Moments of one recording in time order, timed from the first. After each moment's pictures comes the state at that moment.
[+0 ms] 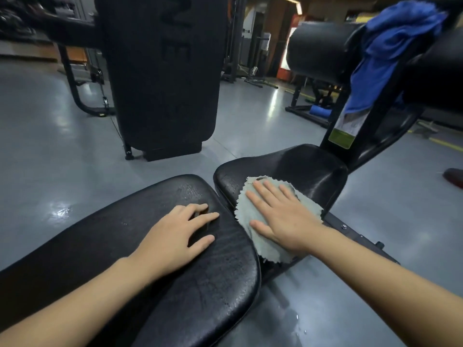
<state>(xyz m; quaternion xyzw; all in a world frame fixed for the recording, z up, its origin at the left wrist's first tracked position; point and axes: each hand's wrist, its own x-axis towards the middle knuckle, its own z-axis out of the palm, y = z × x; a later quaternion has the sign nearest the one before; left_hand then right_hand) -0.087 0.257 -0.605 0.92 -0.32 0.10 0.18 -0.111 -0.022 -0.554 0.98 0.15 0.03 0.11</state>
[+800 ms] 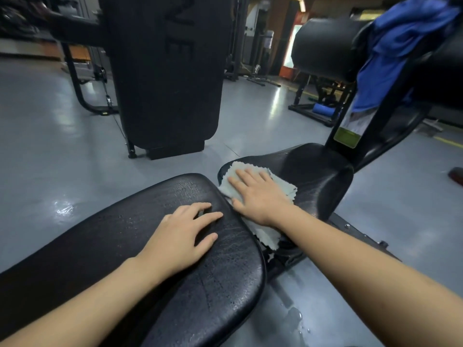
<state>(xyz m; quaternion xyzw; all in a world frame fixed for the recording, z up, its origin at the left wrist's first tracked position) -0.093 0.257 -0.601 0.94 -0.30 0.08 0.16 -0.045 0.025 -0.556 0.98 0.13 0.03 0.12</state>
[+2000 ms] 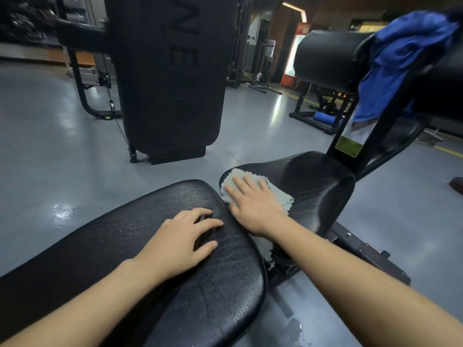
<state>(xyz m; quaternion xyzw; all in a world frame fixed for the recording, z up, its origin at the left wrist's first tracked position) -0.087 0.259 -0.593 0.93 -0.31 0.06 0.16 -0.040 0.035 -0.567 0.98 0.13 0.05 0.11</state>
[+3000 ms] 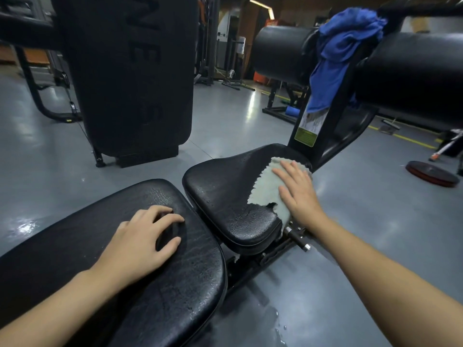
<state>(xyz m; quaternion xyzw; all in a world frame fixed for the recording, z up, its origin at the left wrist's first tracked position) -0.093 0.249 -0.598 0.94 -0.27 0.10 0.18 -0.092 -0.150 -0.568 0.96 0.04 0.24 -0.13</state>
